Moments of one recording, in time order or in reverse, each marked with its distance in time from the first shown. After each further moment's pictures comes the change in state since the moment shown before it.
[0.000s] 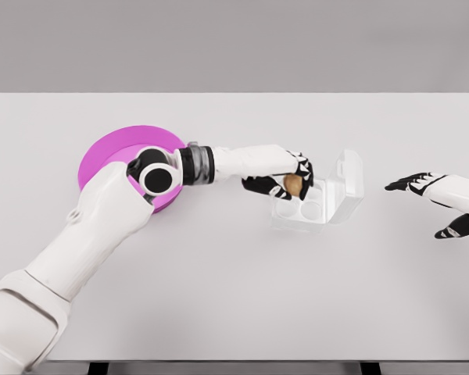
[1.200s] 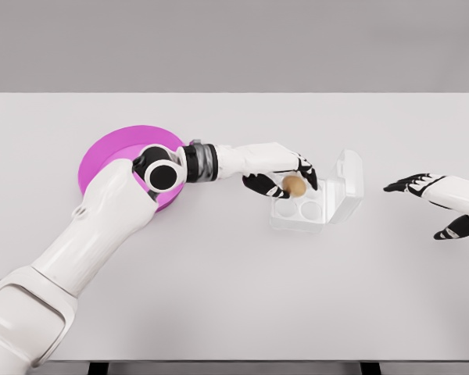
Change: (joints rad) left arm -0.018 -0.023 0.005 0.048 -0.020 -0.002 0.001; right arm 0.008 -0.001 -0.002 -0.013 0.000 0.000 0.000
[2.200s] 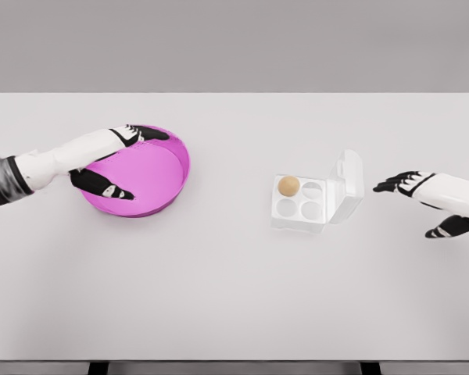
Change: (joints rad) left arm 0.367 0.572 0.393 -0.341 0.390 -0.104 0.000; right arm 0.015 -0.003 -0.005 -0.087 -0.002 0.000 0.000
